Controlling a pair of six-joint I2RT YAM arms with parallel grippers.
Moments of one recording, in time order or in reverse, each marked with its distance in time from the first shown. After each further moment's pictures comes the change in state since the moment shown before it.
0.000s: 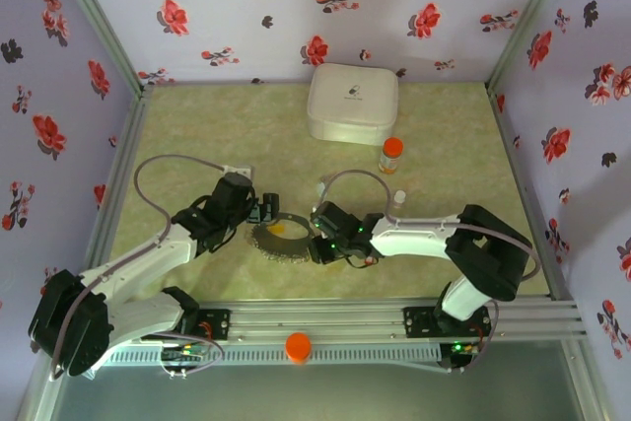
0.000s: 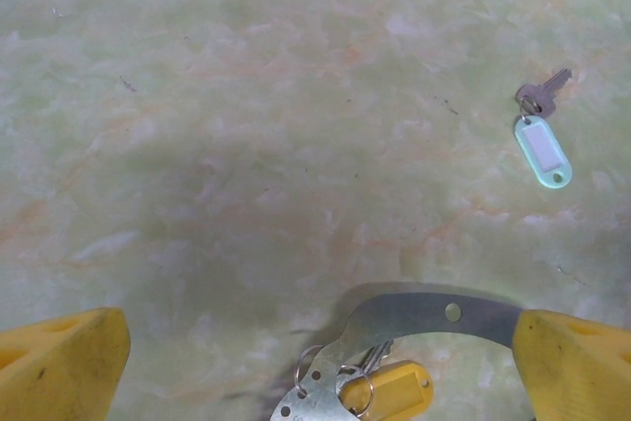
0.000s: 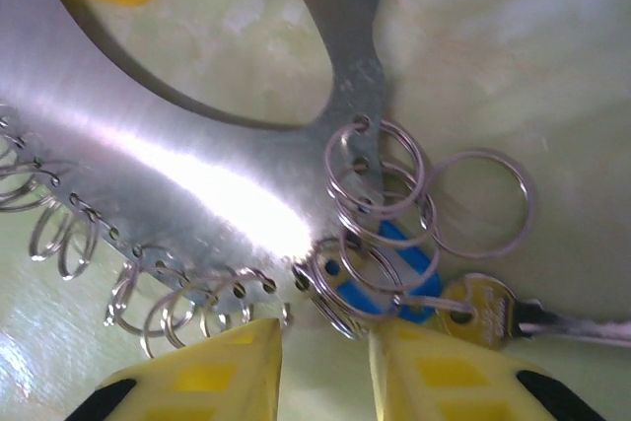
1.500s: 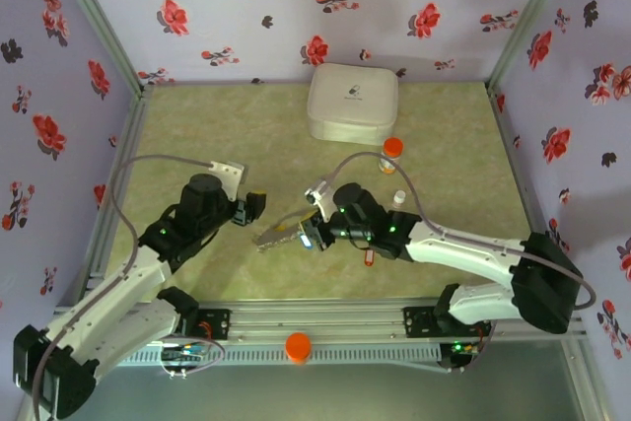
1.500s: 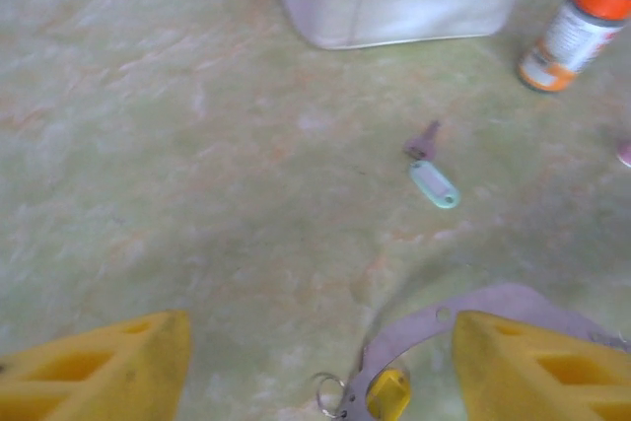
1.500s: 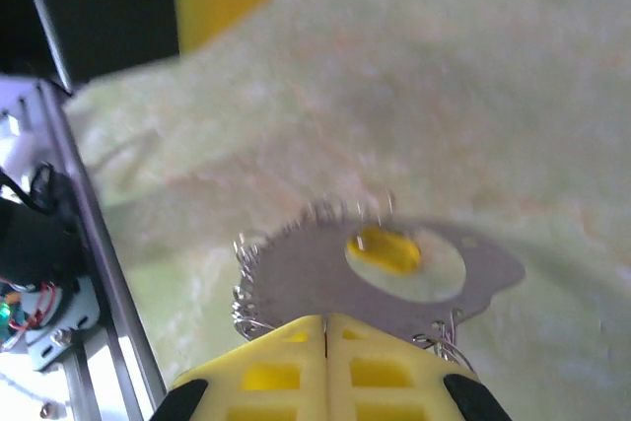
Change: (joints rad) left arm 0.067 -0.287 0.001 -0.033 0.214 0.329; right arm -0.050 -0.329 -0.038 0.238 -0.124 -0.374
